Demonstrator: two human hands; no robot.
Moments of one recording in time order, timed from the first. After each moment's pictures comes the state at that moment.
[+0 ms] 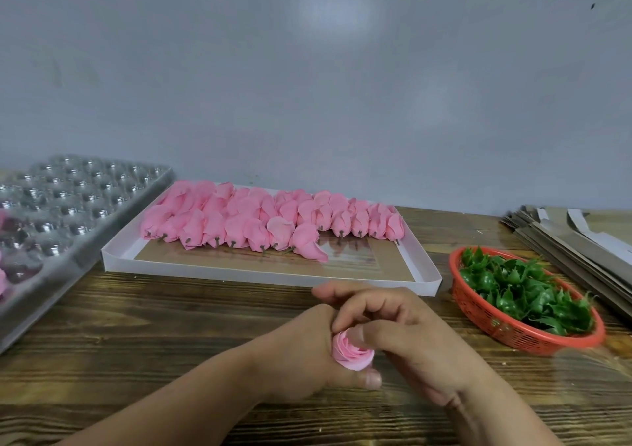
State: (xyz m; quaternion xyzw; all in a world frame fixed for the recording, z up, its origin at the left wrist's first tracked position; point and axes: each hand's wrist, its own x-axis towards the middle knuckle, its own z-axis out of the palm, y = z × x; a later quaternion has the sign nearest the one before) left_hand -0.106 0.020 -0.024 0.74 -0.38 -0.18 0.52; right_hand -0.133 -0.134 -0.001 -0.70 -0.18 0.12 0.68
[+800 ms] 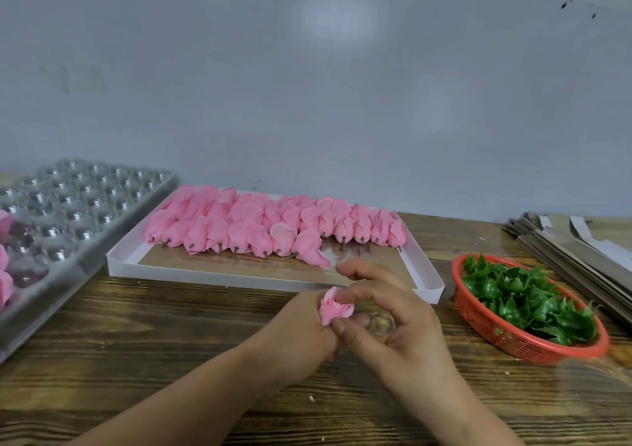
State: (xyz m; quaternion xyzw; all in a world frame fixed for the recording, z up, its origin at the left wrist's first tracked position) left_hand -0.101 0.020 -0.027 0.72 -0.27 -0.14 0.62; right_hand -0.136 -0.119 -0.010 -0.81 -0.23 -0.21 0.50
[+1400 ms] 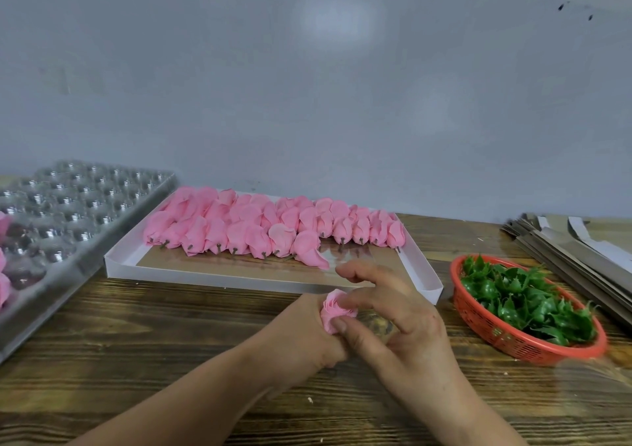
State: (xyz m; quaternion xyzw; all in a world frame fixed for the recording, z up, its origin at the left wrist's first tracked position) left_hand -0.102 0.019 -0.024 0.70 -0.29 -0.16 0.63; right_hand -0.136 -0.120 -0.007 -0.83 -0.27 -0.31 0.38
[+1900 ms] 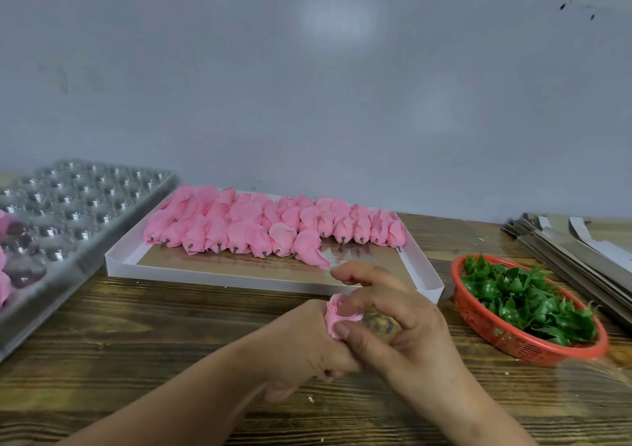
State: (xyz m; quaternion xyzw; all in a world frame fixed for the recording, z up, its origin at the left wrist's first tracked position) left_hand -0.098 0.020 -0.032 0.69 -0.29 -0.24 0.62; right_hand -0.138 -0.124 -0.003 -0.81 -0.28 -0.21 0.47
